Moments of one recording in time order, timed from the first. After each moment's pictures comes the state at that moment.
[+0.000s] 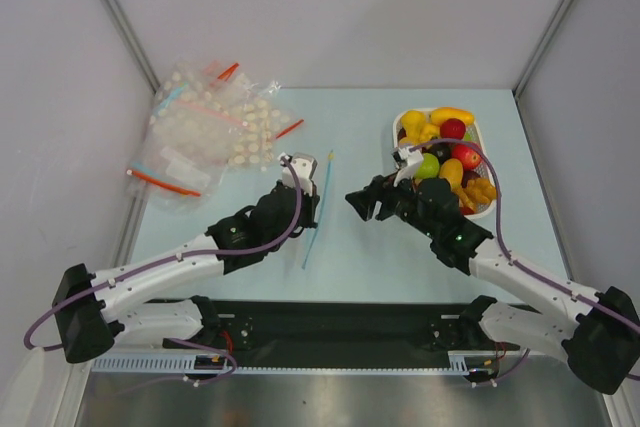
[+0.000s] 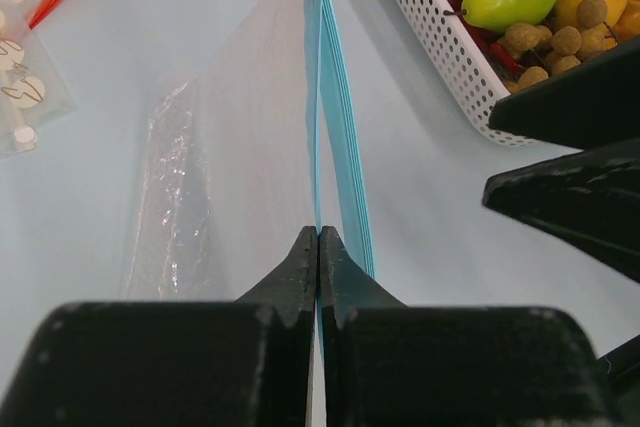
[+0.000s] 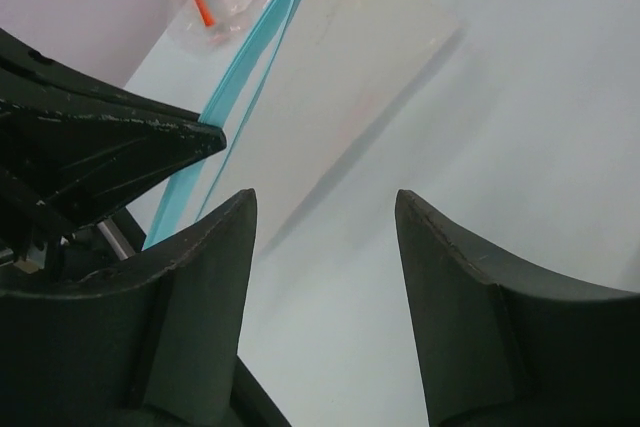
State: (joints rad) left arm -1.00 1.10 0.83 -0.15 -0.48 -0.37; right arm 0.72 1.01 0.64 0.22 -0.07 0.44
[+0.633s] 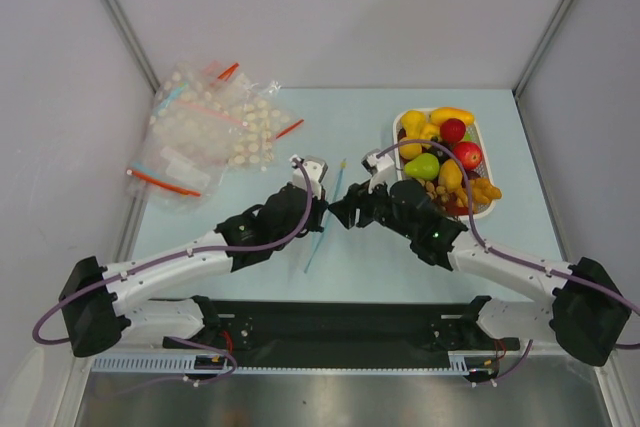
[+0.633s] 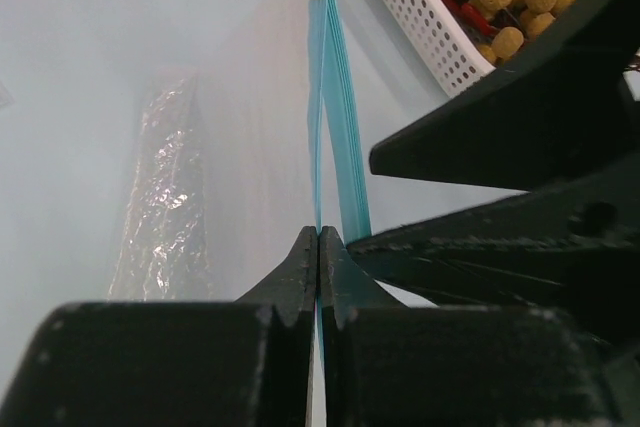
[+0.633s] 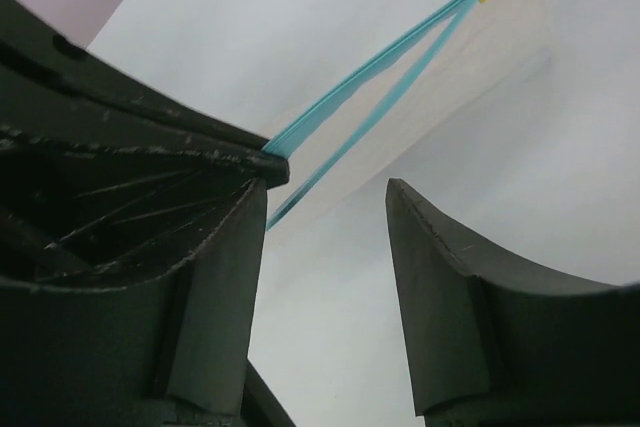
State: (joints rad) left arm -1.00 1.16 0.83 -0.13 -0.40 -0.37; right arm 0.84 1.17 0.67 0.28 -0.05 0.39
